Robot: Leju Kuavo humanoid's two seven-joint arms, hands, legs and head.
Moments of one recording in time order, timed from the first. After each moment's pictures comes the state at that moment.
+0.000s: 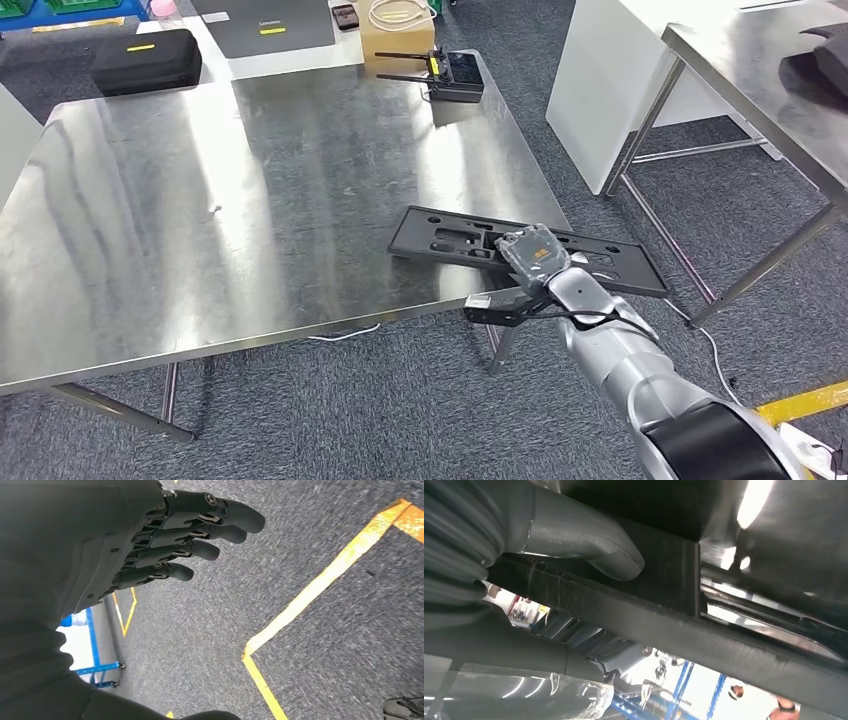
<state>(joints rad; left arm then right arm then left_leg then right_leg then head) -0.07 -0.11 1.02 -0.21 -1.48 -0.02 0.13 -0.78 -0.05 0.51 -0.42 1.45 -0.54 -0.21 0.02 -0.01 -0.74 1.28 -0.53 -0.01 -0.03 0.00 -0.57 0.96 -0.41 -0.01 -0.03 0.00</state>
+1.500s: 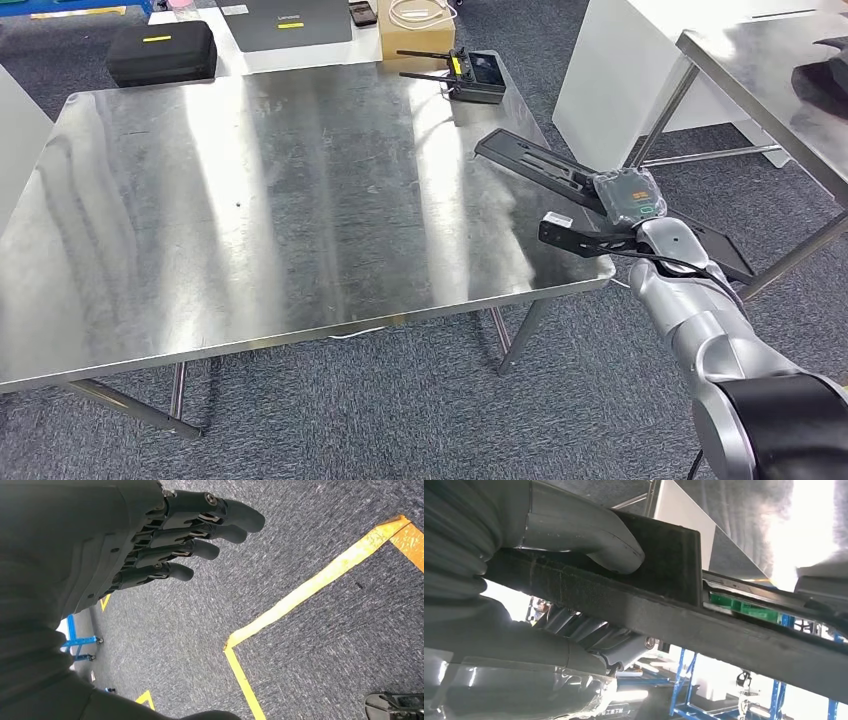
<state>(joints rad) -0.07 -0.11 1.12 -0.21 -1.43 0.00 0.05 -0.94 -0.20 0.27 -0.38 1.30 -0.49 -0.24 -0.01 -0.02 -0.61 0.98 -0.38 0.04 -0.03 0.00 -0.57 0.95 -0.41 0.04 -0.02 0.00</state>
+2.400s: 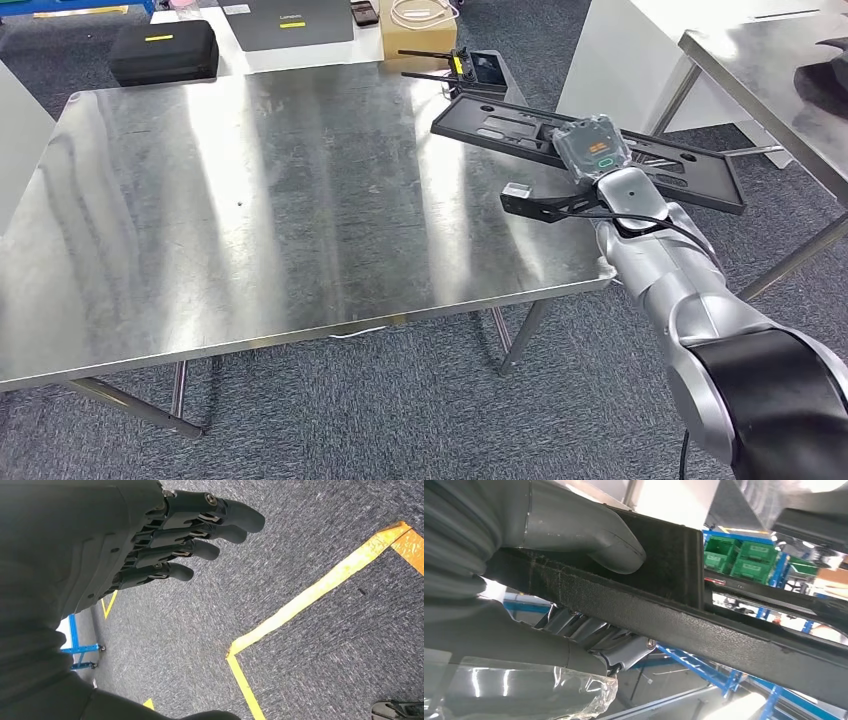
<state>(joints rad) -0.08 -0.11 1.11 -0.21 -1.46 0.01 0.05 -1.08 -0.10 0.37 -0.36 1.56 -0.51 -0.10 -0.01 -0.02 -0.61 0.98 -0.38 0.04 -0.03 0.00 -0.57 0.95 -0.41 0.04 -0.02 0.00</state>
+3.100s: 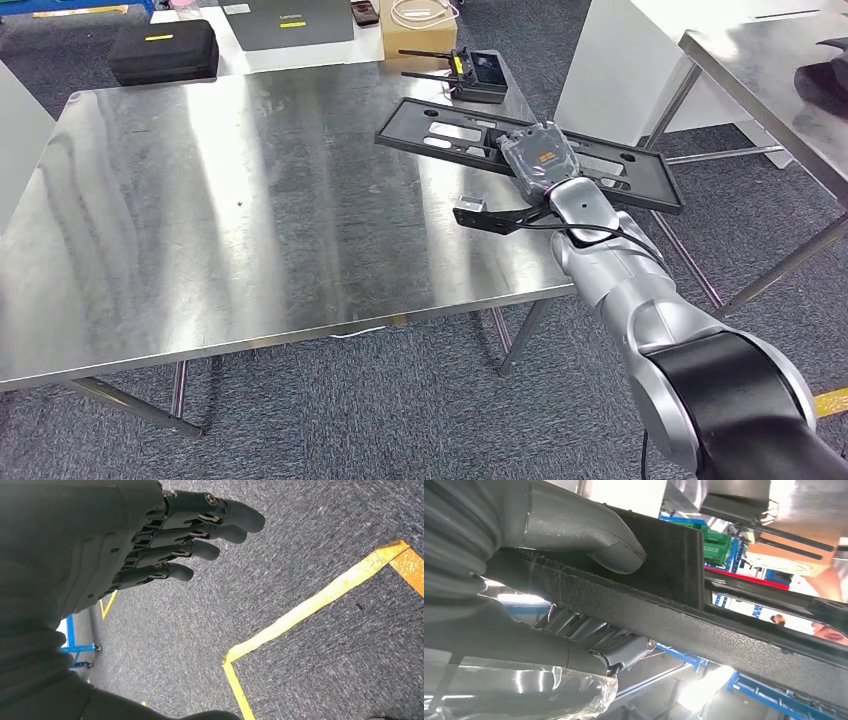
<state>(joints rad) -0.08 -0.10 1.12 -0.21 -1.44 0.05 0.05 -1.06 0.03 0.36 -0.34 1.55 -0.61 -0.12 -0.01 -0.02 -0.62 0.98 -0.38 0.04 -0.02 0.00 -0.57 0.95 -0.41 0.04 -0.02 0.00</state>
